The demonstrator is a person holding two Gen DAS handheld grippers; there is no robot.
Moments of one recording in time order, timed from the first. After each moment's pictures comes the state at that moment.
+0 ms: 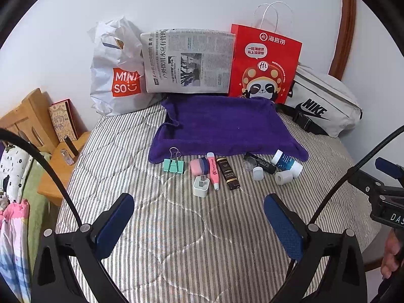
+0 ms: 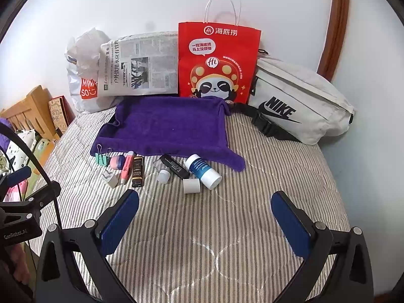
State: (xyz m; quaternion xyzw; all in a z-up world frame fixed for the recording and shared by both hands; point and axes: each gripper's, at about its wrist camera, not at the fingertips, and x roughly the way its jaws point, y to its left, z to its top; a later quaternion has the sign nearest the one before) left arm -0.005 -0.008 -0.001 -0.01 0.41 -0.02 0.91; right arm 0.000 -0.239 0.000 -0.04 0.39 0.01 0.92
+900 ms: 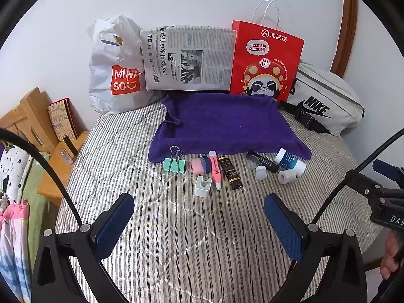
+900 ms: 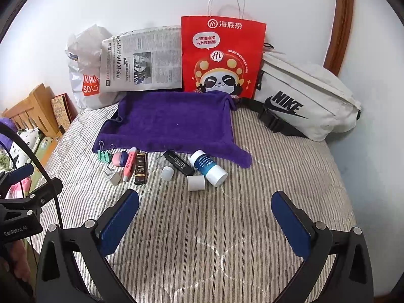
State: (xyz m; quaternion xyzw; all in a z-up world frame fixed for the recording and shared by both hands) left arm 0.001 -0.006 -0.008 -0.01 0.41 -0.02 0.91; right arm 0.010 -0.242 -0.011 -0.02 0.41 0.02 0.91
